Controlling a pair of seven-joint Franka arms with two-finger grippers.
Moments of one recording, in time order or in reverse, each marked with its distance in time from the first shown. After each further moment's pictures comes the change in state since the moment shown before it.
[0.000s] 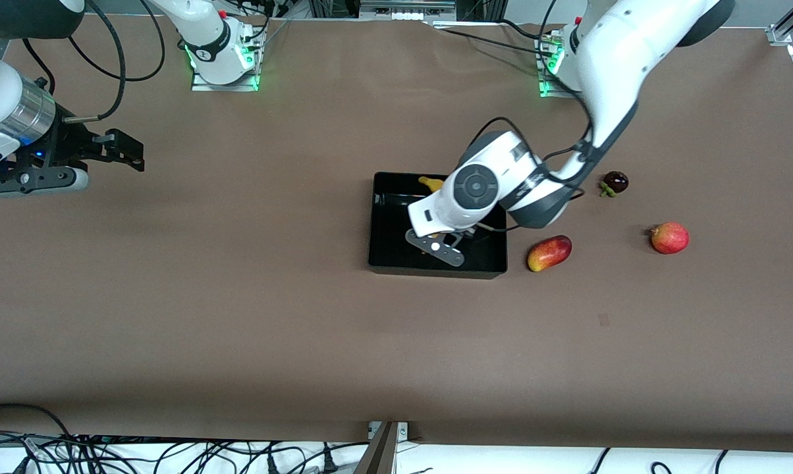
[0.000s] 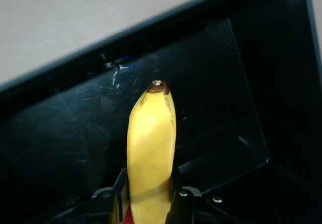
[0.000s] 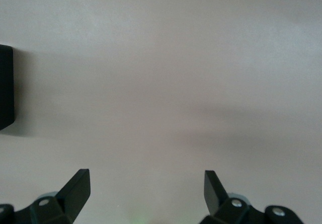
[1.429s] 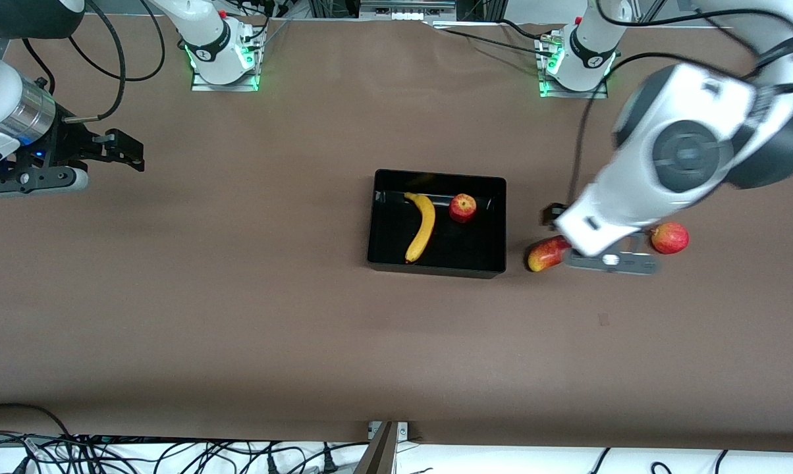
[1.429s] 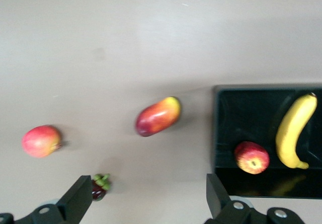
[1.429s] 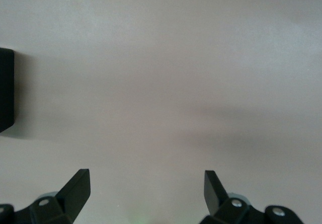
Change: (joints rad) left arm 0.268 -0.308 0.053 0.293 0.000 -0.601 -0.007; right arm 0.000 0.000 0.000 0.000 0.000 0.000 0.000
